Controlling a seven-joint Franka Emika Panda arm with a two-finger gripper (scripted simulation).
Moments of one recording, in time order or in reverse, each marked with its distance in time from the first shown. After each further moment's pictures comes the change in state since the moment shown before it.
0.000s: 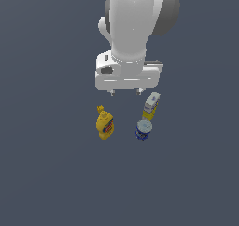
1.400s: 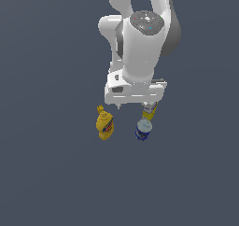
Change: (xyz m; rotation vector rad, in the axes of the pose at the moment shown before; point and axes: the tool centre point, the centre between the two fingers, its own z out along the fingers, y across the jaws) arm 0.023 -0.022 0.051 -0.029 0.017 -0.033
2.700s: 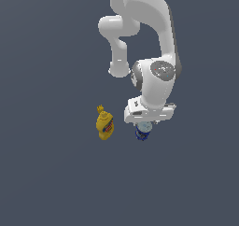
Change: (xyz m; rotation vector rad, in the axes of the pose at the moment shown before) arm 0.021 -0.074 0.113 0.020 0.055 0.000
